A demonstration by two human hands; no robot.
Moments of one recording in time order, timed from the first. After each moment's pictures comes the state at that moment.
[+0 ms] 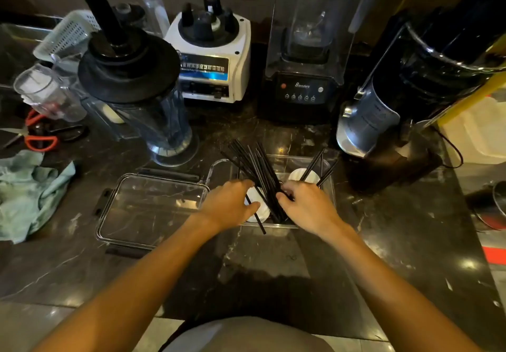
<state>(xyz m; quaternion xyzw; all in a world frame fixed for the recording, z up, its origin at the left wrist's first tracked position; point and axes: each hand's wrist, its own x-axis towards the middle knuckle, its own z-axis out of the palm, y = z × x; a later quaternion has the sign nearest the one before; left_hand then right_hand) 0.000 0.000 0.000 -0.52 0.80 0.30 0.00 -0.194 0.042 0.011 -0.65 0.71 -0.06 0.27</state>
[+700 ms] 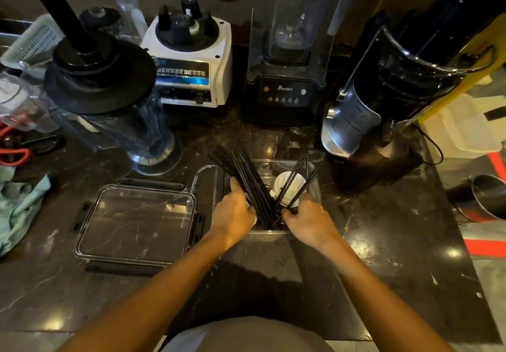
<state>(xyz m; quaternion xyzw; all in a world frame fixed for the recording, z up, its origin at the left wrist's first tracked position) -0.042 0.013 -0.026 -0.60 0.68 0.41 -0.10 -0.222 0.062 -0.011 -0.50 0.79 -0.07 0.35</state>
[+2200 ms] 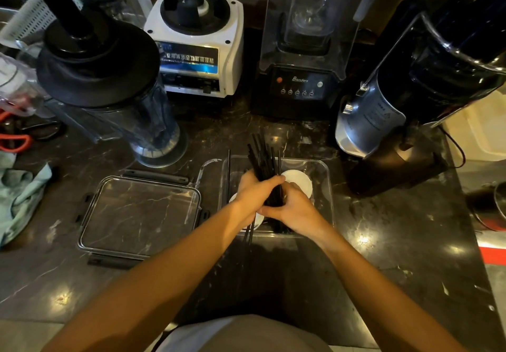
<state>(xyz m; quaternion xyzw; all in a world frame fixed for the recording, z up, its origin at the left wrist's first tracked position) -0.080 -0.029 -0.043 -0.58 0.35 0.69 -0.26 -0.208 0.020 -0.062 -0.52 0.68 -0.20 0.47</state>
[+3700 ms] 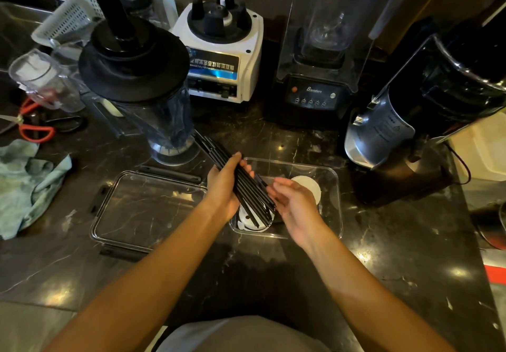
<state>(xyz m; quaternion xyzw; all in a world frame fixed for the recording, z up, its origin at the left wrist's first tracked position) -0.011 -0.042 -0.027 -0.42 0.06 0.77 -0.48 -0.162 0.019 -0.014 -0.09 0.58 -0.49 0.64</state>
